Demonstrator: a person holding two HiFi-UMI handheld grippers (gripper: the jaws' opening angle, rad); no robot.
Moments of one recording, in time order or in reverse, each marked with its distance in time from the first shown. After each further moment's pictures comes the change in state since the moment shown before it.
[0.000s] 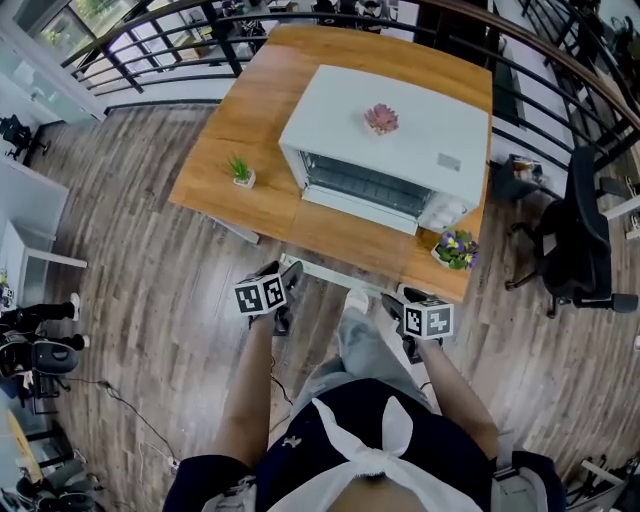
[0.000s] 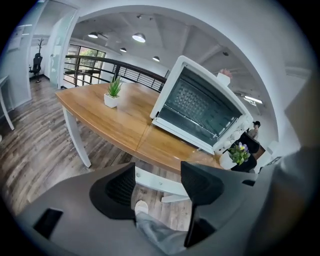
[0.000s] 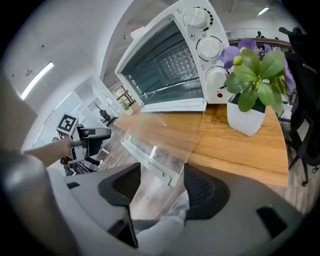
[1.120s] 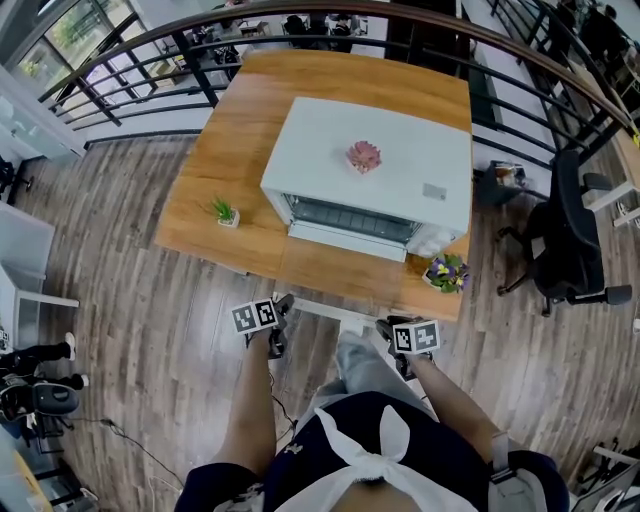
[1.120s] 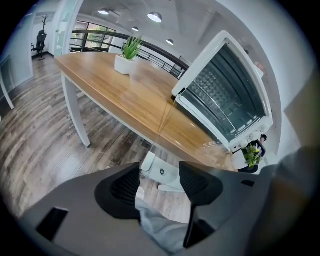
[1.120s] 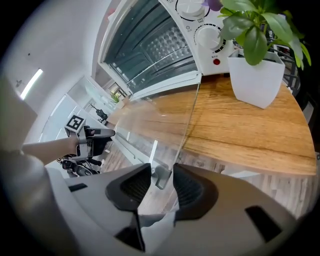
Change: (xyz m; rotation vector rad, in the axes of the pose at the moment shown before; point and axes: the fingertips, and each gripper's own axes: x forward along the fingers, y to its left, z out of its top) left arm 0.064 0.048 -0.034 -0.144 0.178 -0.020; right arm 0.045 -0.023 -0.025 0.082 0.085 0.004
